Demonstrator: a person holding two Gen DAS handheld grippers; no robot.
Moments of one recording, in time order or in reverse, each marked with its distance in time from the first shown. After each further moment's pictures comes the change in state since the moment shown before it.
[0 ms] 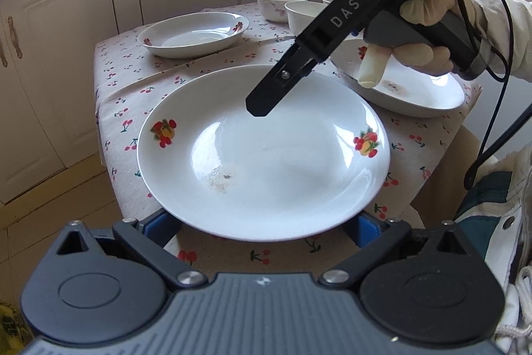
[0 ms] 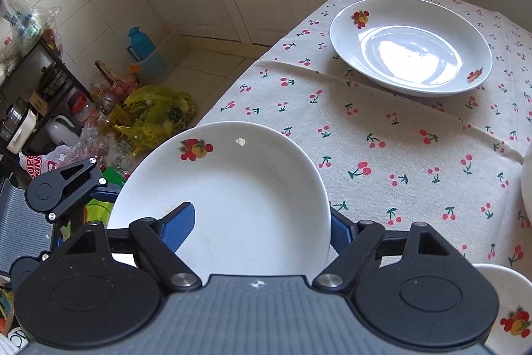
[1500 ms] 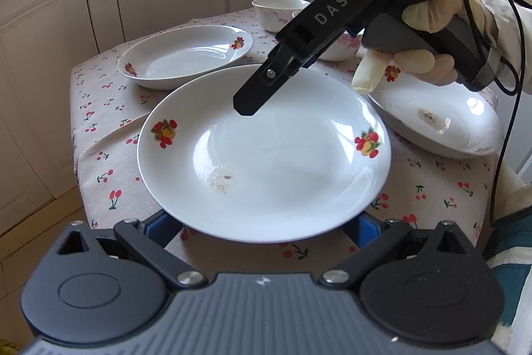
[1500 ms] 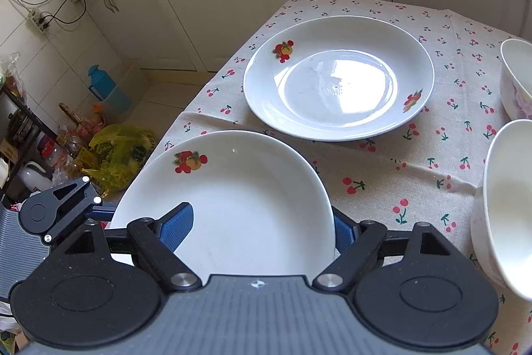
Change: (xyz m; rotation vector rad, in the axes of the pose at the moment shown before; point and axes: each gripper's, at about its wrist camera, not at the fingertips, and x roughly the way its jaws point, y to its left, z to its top) left arm 0.051 0.027 0.048 0.061 -0.009 -0.037; right arm -0.003 -0.052 0.031 0.133 -0.082 -0.090
